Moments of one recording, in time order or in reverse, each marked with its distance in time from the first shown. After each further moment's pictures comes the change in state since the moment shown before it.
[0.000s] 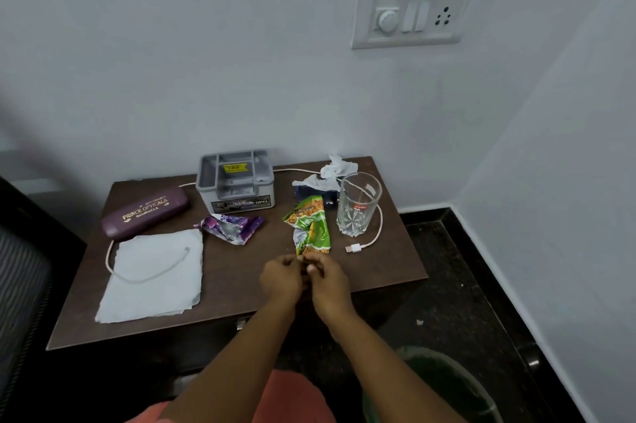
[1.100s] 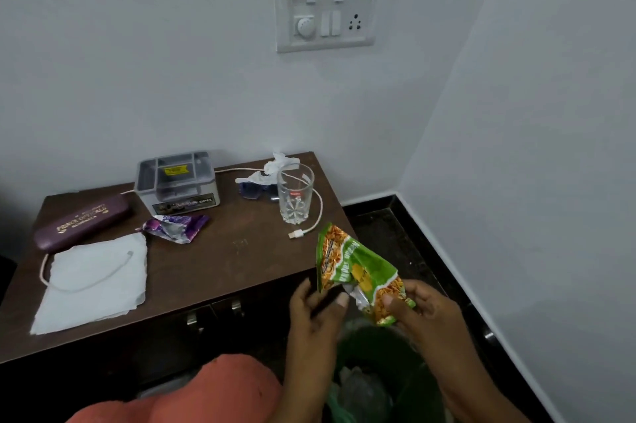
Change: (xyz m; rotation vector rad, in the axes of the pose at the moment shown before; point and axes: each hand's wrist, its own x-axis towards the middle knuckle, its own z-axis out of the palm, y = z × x) left_hand -0.199 -0.005 0.040 -0.437 -0.383 0.121; right_hand -0.148 0.012 -0.198 0.248 0.167 0.044
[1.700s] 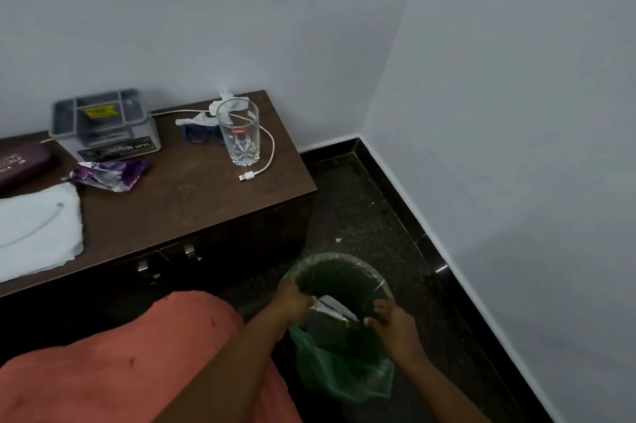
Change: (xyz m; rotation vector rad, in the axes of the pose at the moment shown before) left_hand 0.041 -0.105 0.003 0.736 -0.312 -0.384; right_hand -0.015 0.178 -0.053 -0.562 0.016 0.305
